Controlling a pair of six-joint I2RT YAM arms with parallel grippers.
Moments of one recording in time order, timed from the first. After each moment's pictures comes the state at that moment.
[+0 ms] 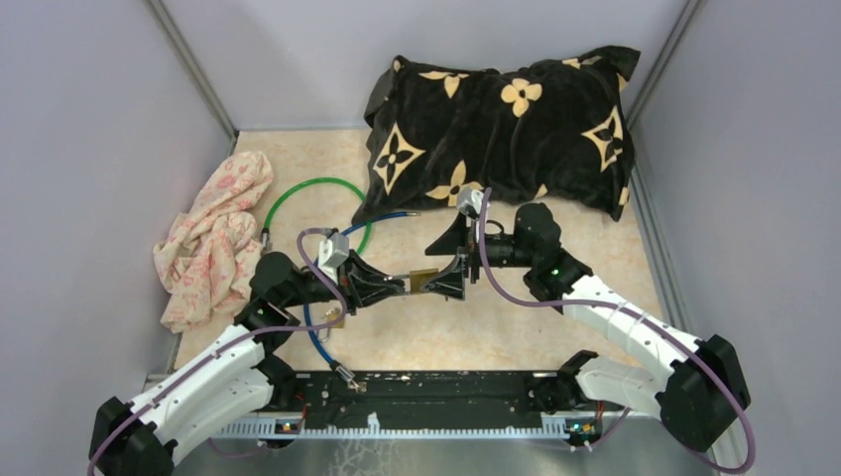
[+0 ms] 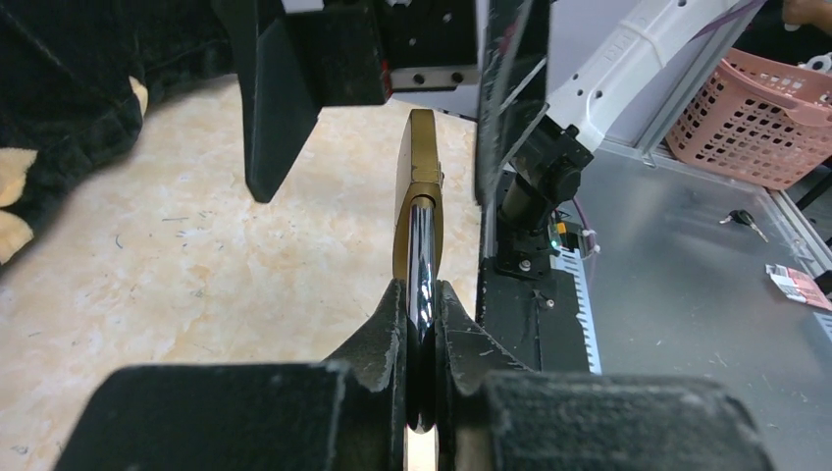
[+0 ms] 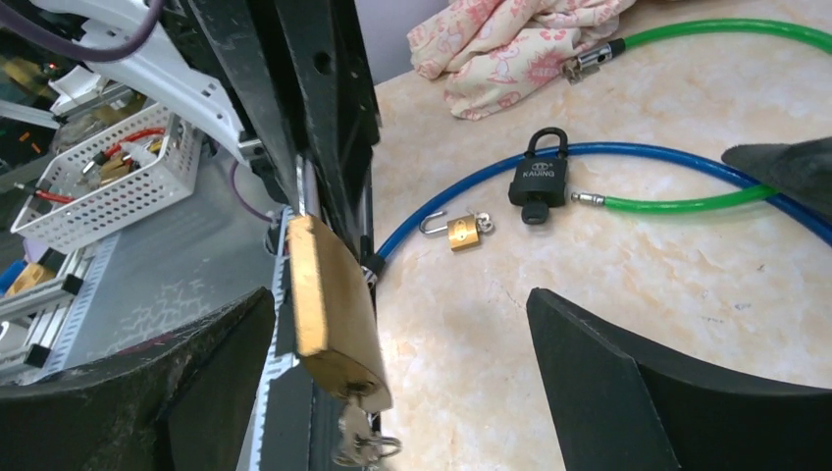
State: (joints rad) left arm -0.63 0.75 0.41 0.47 0.79 -0.31; right arm 0.64 1.06 0.73 0.23 -0.87 0.25
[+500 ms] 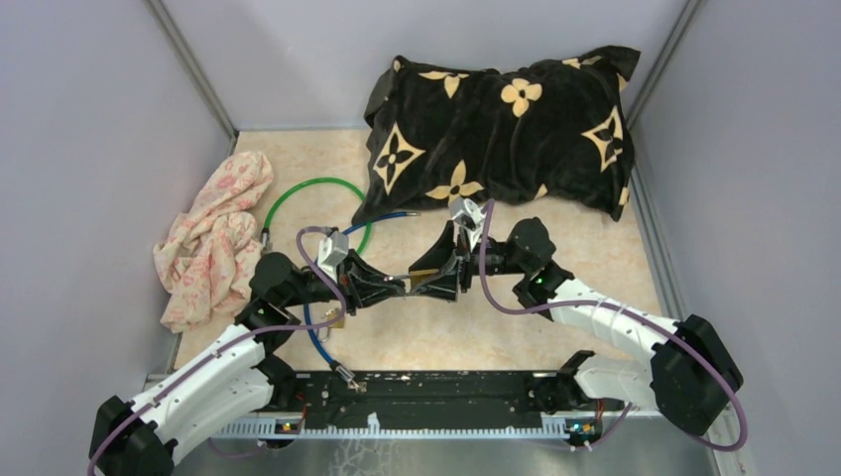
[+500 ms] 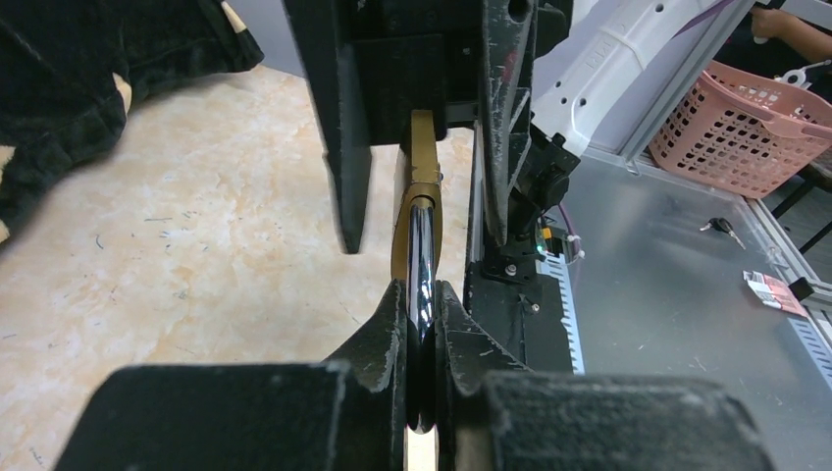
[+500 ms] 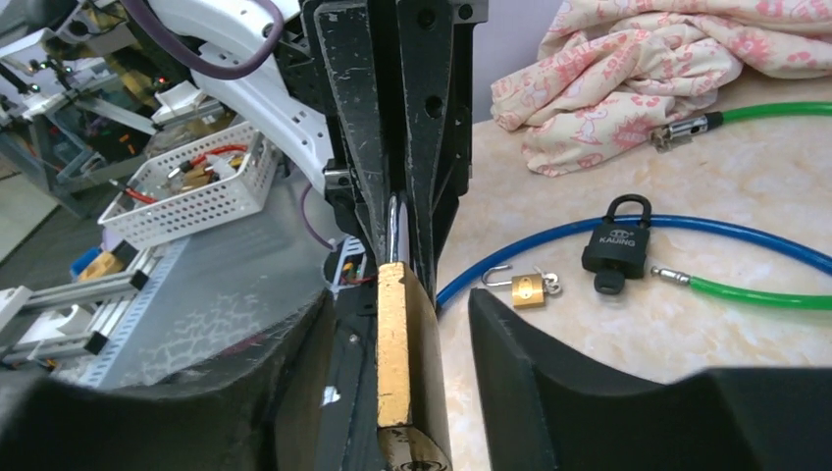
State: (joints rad) left arm -0.63 0.75 0.41 0.50 0.80 -0.35; right arm 0.71 1.13 0.61 0.68 -0.92 0.45
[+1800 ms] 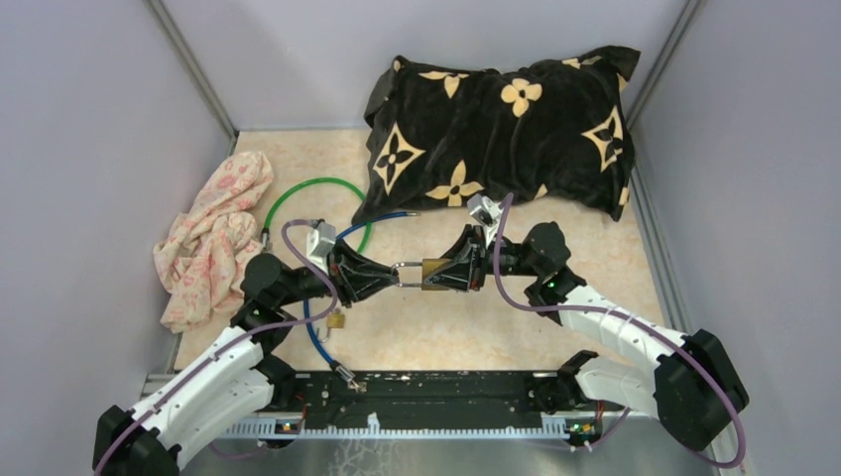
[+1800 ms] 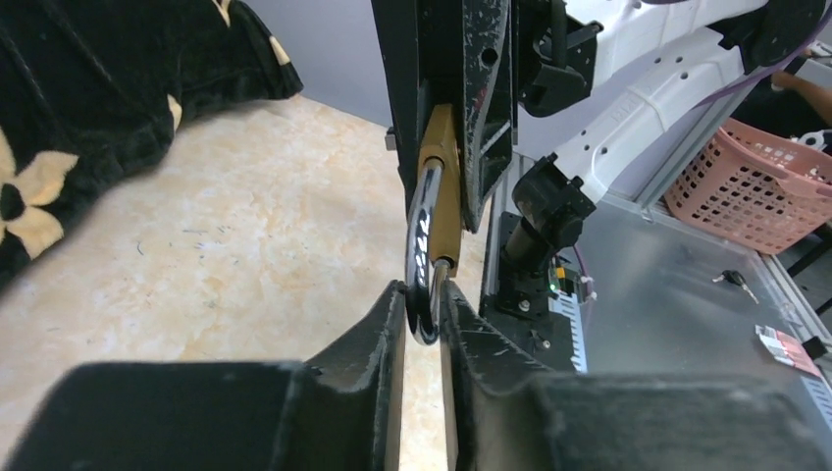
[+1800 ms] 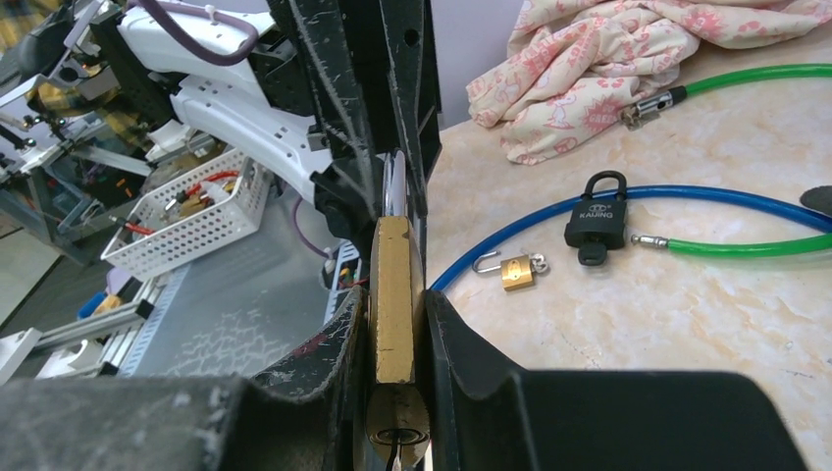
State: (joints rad) left arm -0.57 0.72 0.41 0.53 0.77 -0.43; right arm 0.62 1.07 0.54 0.71 -0.93 0.54
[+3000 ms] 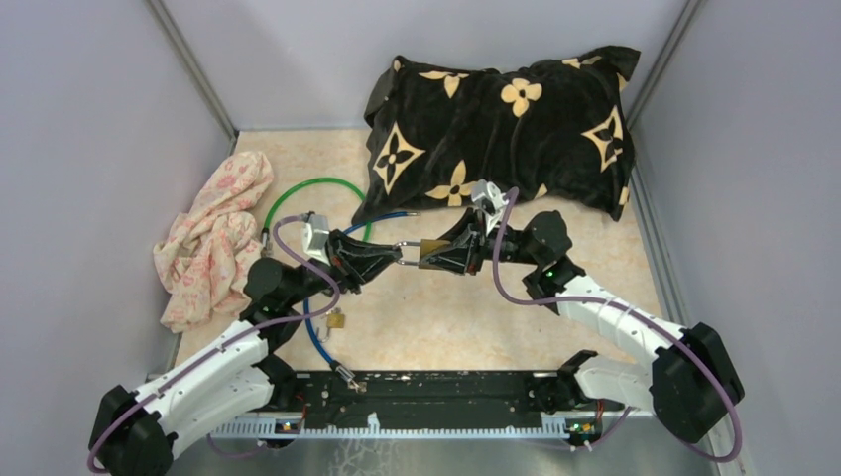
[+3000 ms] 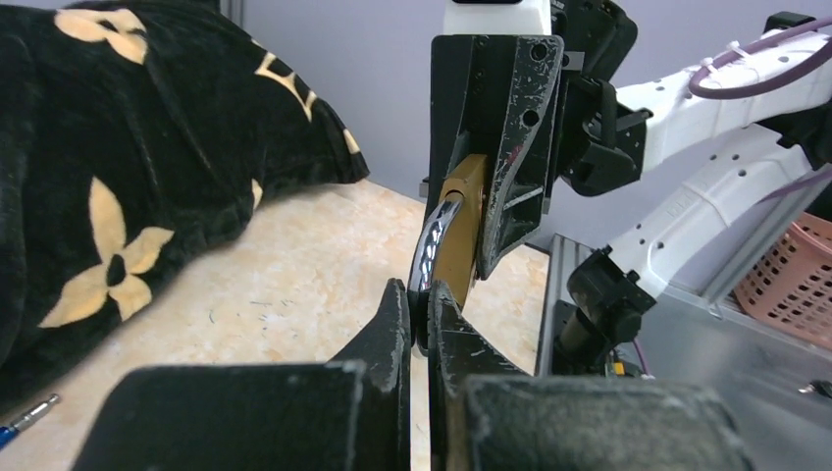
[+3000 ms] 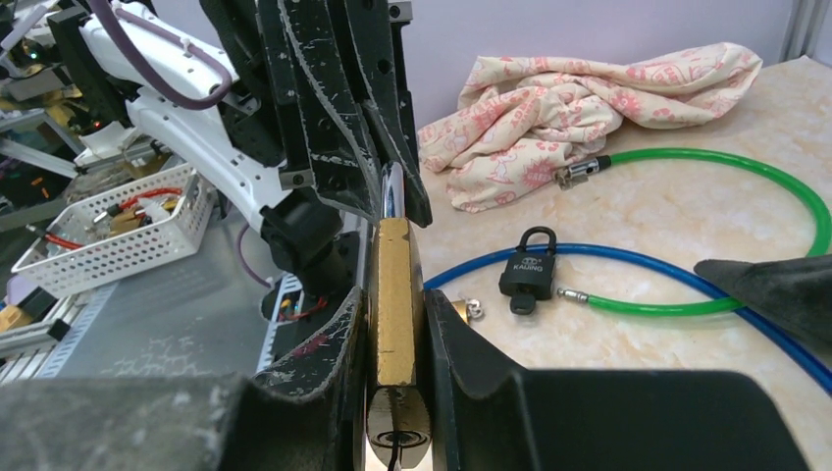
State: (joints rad) left arm -0.65 0.80 0.40 0.73 0.55 -0.45; right arm 0.62 1.11 0.62 0.72 -0.89 0.44
